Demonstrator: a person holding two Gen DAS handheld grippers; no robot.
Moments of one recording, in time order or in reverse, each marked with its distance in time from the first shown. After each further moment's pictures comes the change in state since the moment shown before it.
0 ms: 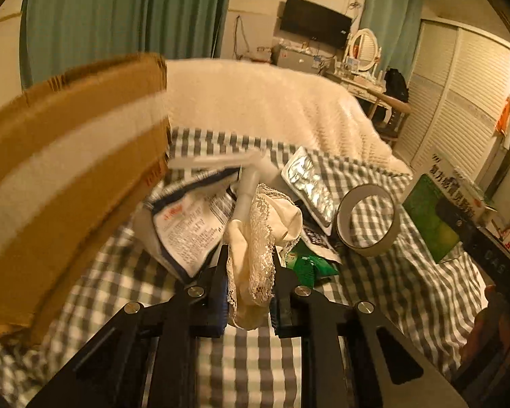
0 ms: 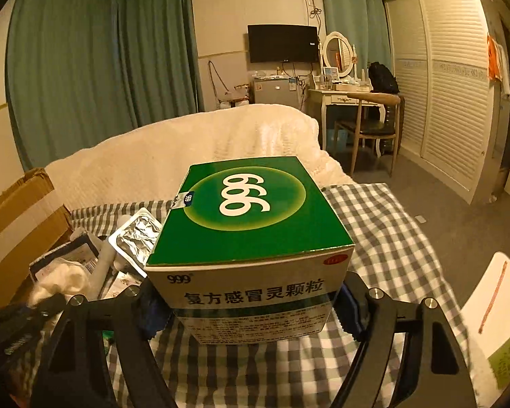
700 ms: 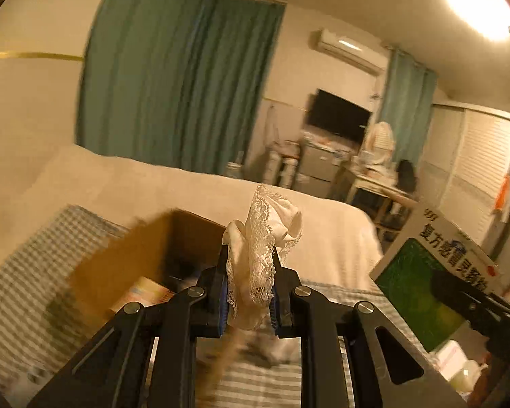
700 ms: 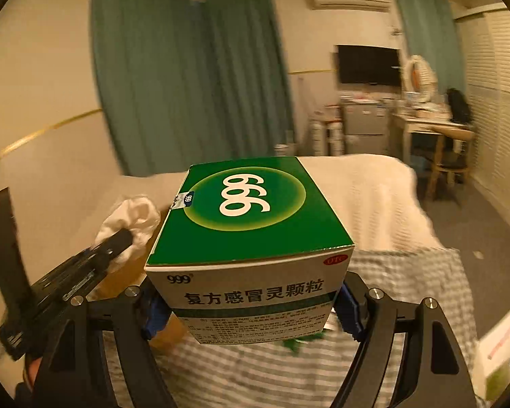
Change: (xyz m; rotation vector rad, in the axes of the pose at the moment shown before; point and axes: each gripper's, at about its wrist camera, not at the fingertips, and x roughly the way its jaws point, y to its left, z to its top) left arm -0.193 0.133 0.106 -0.144 -0.336 0.068; right arm -0.162 0.185 0.115 -0.110 -0.017 0.389
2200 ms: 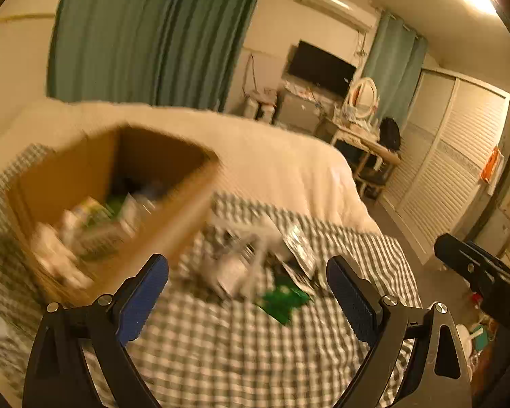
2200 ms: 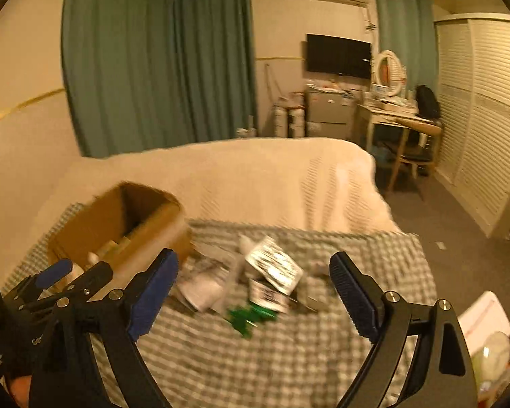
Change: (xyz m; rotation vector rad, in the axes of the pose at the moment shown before) left arm 0.046 -0.081 -0.112 0.011 0.228 -0.121; right arm -0.007 -0.058 -0.053 -0.014 0.076 -0.283
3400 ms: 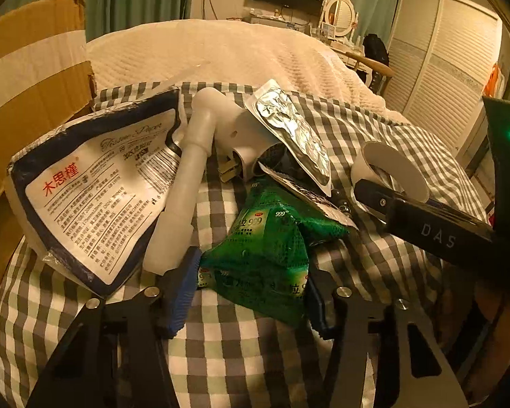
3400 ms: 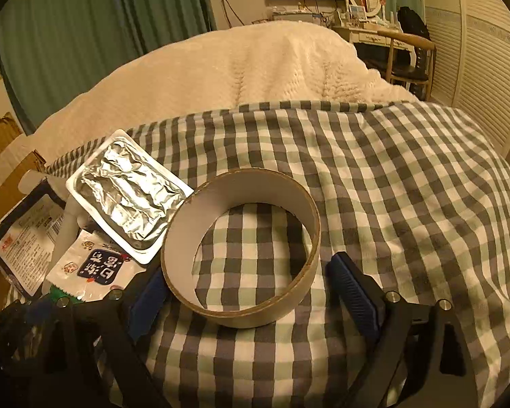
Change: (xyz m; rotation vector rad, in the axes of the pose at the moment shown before) left arm 0.189 -0.035 -0.085 0.192 0.247 -0.019; right arm 0.246 -0.100 -0.109 0.135 0.208 0.021
